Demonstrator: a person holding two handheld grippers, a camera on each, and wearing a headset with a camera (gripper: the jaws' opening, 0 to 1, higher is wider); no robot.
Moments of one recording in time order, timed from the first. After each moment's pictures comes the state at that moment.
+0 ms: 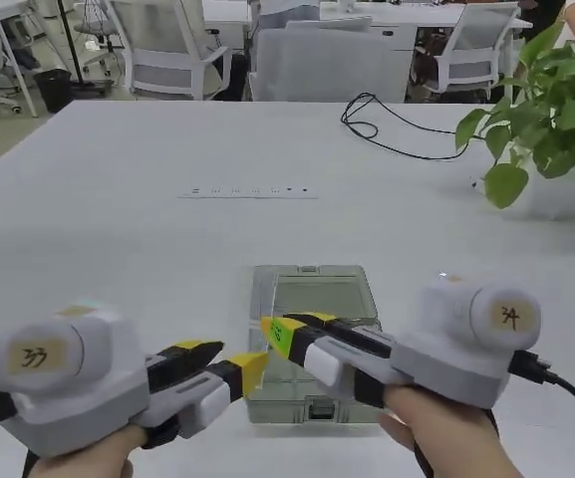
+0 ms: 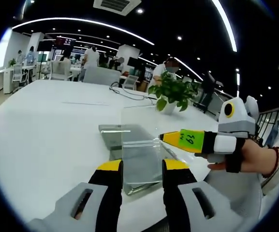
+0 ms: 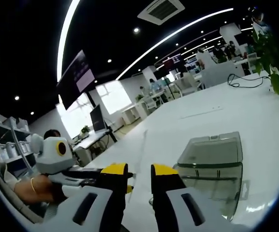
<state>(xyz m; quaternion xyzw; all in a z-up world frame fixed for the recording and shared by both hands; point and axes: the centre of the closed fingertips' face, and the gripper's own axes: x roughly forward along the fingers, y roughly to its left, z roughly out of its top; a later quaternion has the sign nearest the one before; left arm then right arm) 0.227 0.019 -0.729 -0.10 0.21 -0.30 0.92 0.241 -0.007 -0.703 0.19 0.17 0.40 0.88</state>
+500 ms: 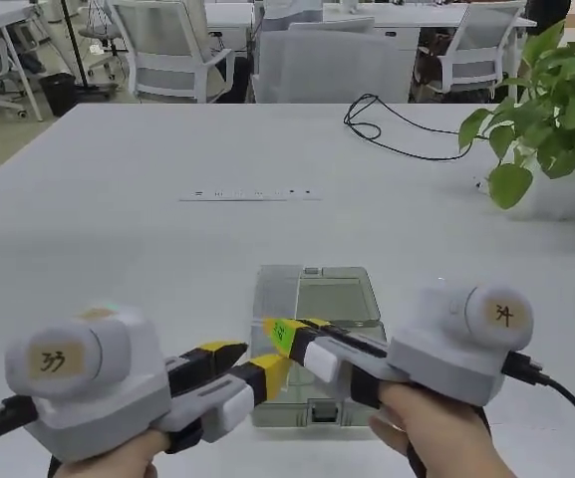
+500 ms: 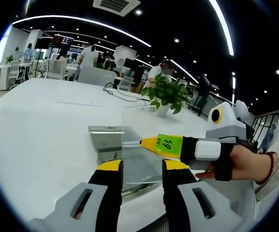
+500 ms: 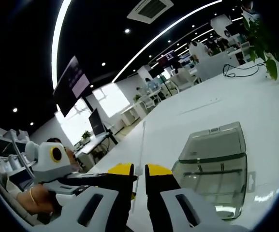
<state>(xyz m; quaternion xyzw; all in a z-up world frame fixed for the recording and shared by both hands) 0.223 -0.002 -0.722 -0.12 0.21 -0.32 0.92 0.246 -0.007 -0.708 0.23 0.19 0.39 0.87</state>
